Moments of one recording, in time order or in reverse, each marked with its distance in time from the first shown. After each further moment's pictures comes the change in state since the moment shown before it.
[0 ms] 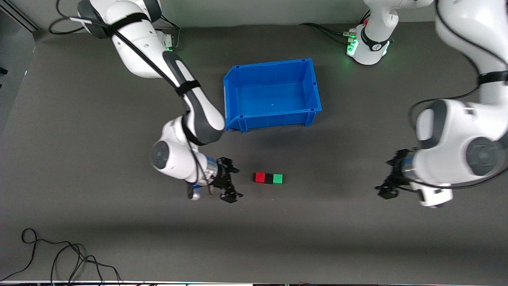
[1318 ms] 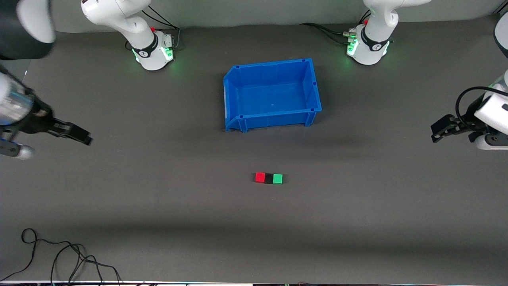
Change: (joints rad) left arm 0.073 -0.432 -0.006 -0.273 0.091 0.057 0.964; right arm -0.224 -0.604 -0.164 -0.127 -0.557 -0.603 -1.198
